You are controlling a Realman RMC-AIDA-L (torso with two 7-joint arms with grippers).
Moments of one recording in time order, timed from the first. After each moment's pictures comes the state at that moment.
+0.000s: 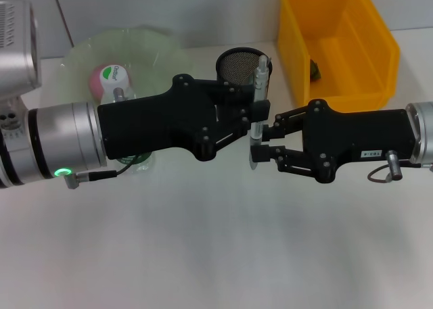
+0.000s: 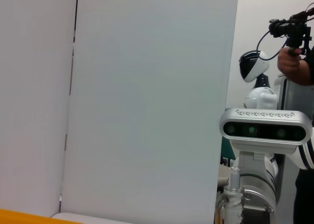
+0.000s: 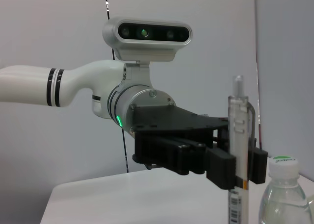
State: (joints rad) left arm -0.41 -2.07 1.49 1.02 1.29 1.33 -1.46; right arm 0.57 2.05 -0.77 -0.67 -1.86 -1.77 1.23
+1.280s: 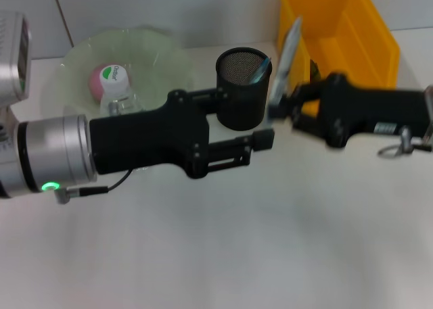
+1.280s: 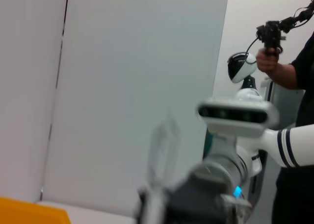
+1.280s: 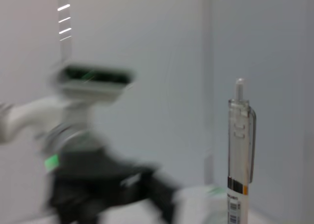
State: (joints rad) left arm -0.39 -2.06 1.48 1.01 1.30 1.39 -1.49; right arm 0.57 2.05 -0.62 -0.66 -1.85 -1.75 1.22
